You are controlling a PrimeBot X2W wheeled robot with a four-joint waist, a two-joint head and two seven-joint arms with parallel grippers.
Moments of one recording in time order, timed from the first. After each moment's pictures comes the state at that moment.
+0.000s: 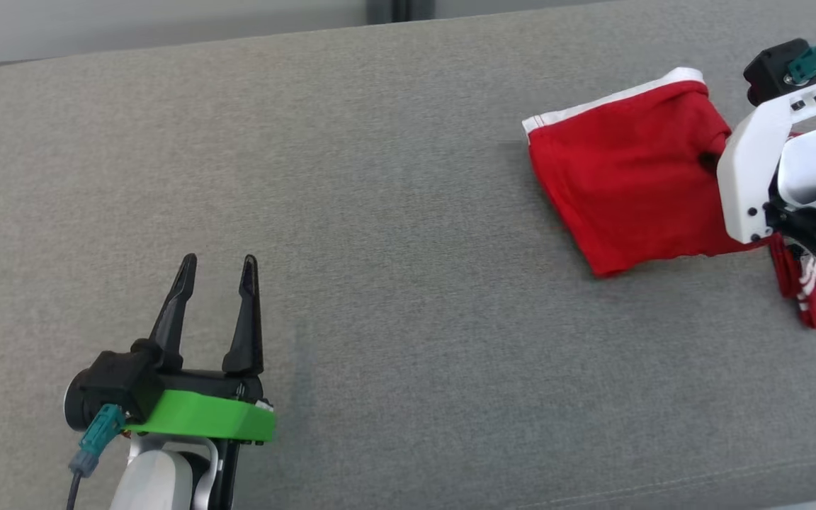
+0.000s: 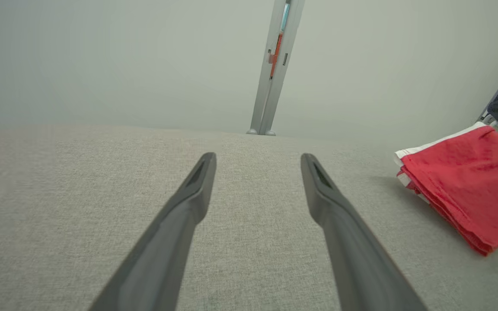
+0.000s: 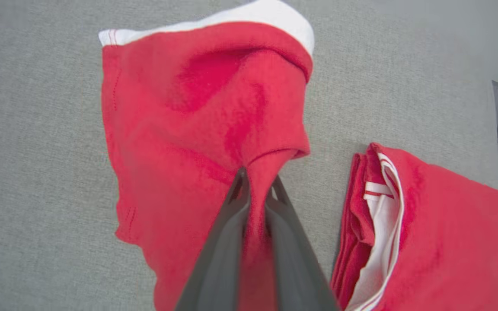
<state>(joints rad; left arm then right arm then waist) -0.14 0.06 -0.12 0.11 -0.29 -0.13 -0.26 -0.77 -0.54 0.40 0.37 0.56 0.13 0.77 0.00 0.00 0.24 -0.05</state>
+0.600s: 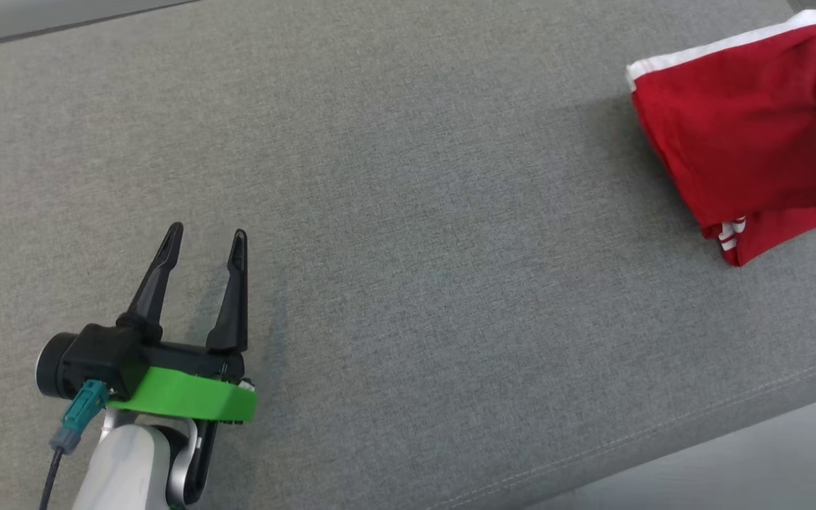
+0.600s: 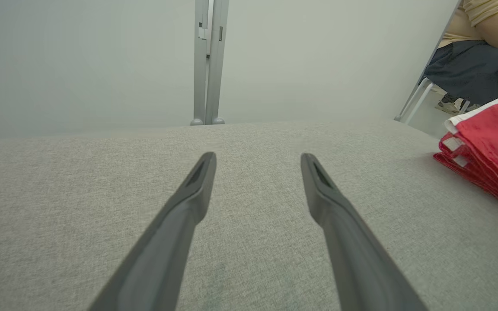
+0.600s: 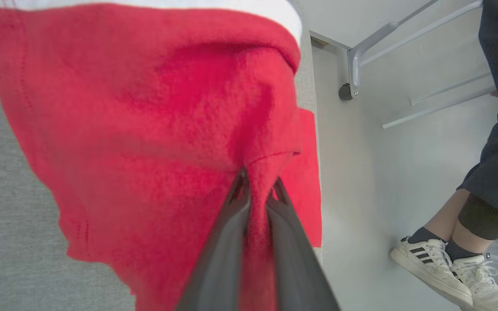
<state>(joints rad) -0.20 0.14 -0.16 0.10 -0.28 -0.13 -0.26 -0.88 -0.72 0.53 0.55 0.48 0.13 0.53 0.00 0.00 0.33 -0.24</state>
